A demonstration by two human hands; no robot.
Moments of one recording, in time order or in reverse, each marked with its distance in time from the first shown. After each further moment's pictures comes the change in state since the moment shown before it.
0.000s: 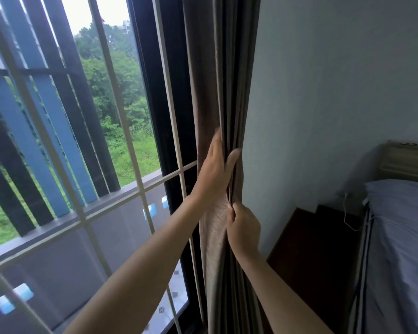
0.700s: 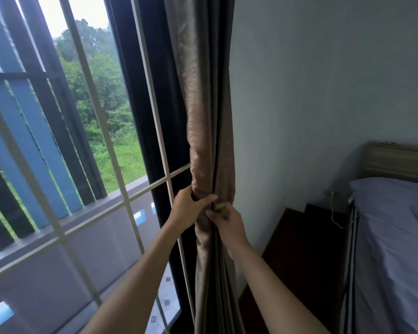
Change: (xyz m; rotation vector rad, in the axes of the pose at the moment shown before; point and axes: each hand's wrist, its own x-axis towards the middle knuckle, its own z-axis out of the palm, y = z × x) left_hand -0.040 -0.057 -0.005 -0.169 -0.075 -0.417; right_hand 0.020 -0.005 -0.009 0.849 -0.371 0.481
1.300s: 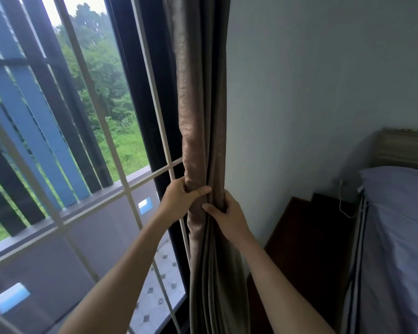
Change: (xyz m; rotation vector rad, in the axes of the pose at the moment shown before) left_hand -0.004 -0.005 -0.023 0.027 -0.017 -0.071; right_hand 0.002 0.003 -0.001 -0.135 -0.150 -0.101
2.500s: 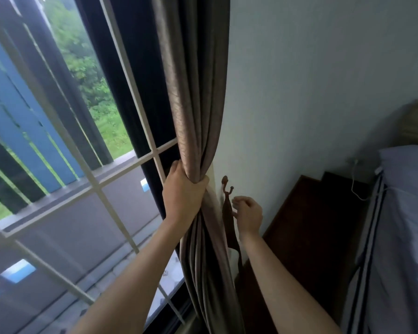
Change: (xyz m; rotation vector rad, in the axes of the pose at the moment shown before) left_hand 0.022 -0.017 0.053 0.226 0.417 0.032; right_hand 0.052 0.112 -0.016 0.186 0.480 0.428
